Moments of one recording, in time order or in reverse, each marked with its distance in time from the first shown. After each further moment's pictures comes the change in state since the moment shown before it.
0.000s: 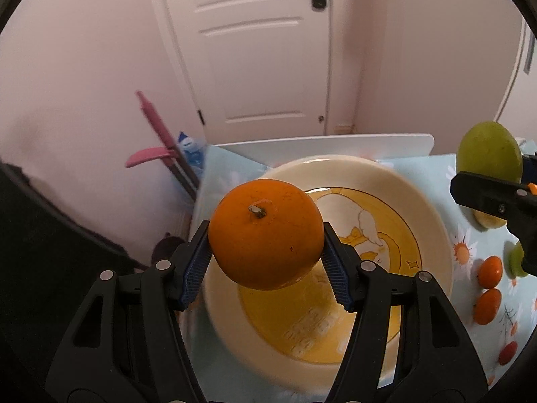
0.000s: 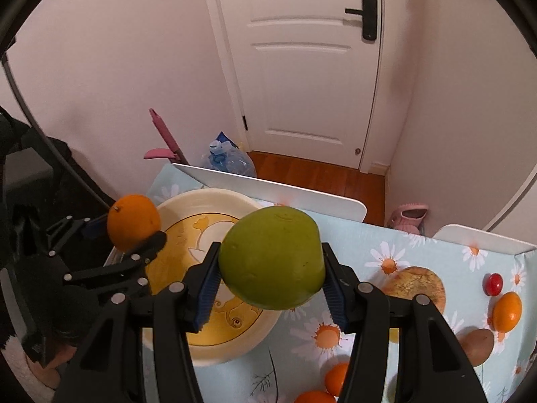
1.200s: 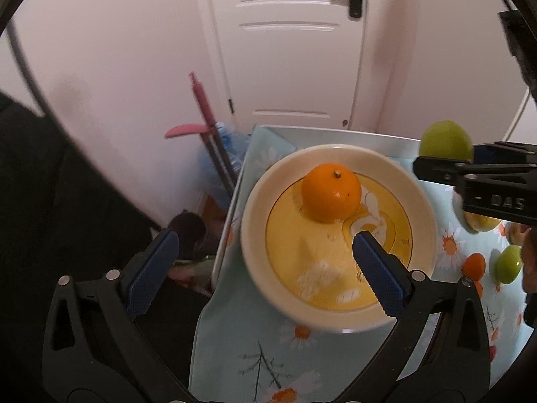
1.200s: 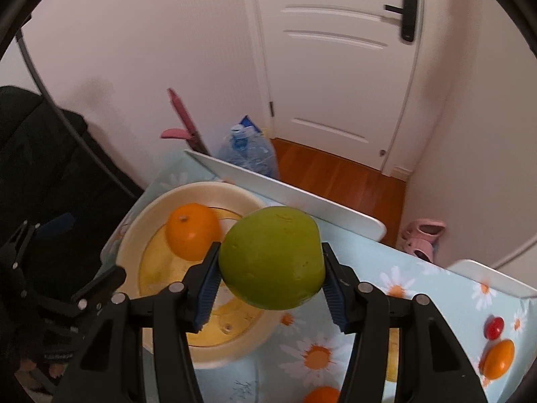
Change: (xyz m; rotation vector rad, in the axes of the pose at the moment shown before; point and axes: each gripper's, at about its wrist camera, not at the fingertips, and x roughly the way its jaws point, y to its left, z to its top) left arm -0.052 0.022 -0.033 -0.178 0.008 0.086; right arm 0.021 0.003 0.022 -0.143 0.065 0.106
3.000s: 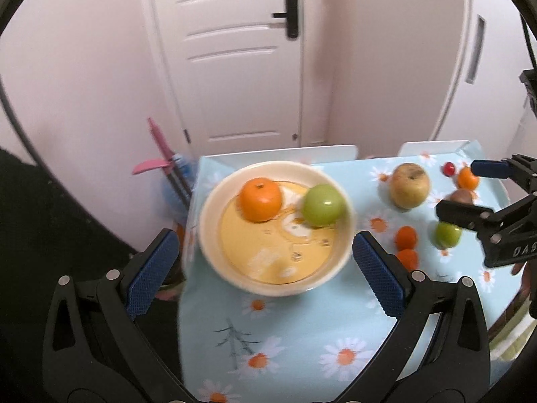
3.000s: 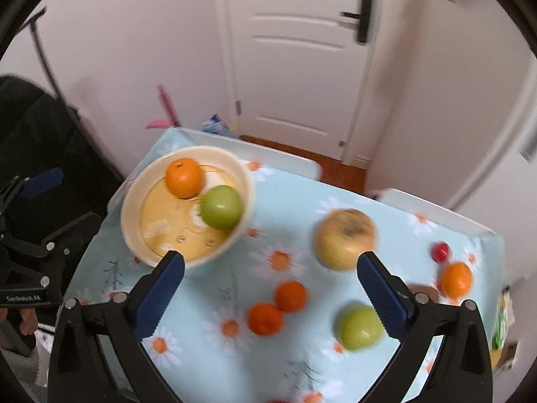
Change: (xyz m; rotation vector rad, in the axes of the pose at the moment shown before) left arm -0.076 -0.039 -0.003 0.171 -0.094 -0.197; right arm -0.109 -0.011 -0.083 0.070 -0.027 -0.174
